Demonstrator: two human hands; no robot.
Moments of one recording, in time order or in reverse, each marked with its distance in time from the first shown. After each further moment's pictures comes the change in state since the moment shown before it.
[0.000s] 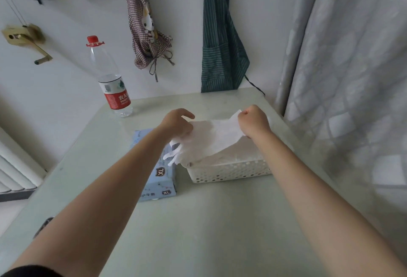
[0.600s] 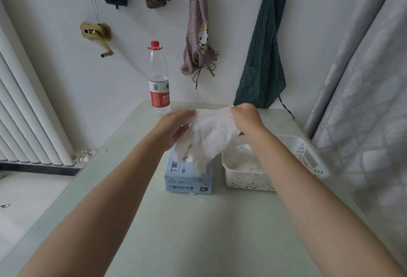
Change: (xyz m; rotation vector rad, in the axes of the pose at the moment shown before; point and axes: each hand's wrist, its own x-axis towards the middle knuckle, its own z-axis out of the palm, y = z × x) left_hand -0.060 -0.069 -0.092 -0.953 0.018 -0.065; right_hand -0.065 -0.125 0.046 0.207 -0.162 -0.185
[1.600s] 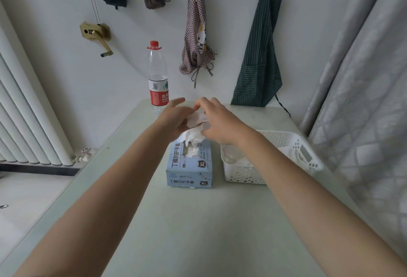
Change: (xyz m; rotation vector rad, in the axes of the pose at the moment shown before) left_hand -0.027 0.024 0.017 -0.128 0.049 0.015; right_hand -0.048 -0.029 0.016 -0.616 -0.334 -0.585
